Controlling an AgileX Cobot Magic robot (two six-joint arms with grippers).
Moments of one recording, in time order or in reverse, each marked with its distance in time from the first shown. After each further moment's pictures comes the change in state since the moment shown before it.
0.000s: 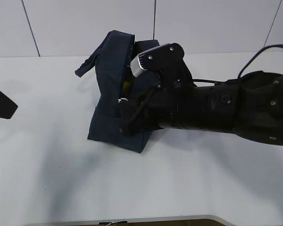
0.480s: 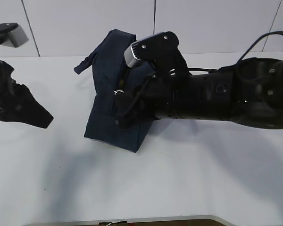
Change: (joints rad) left arm -0.074 0.192 0.017 -0.088 -0.155 0.215; right arm 0.000 0.000 -0.068 -0.153 0.051 0.113
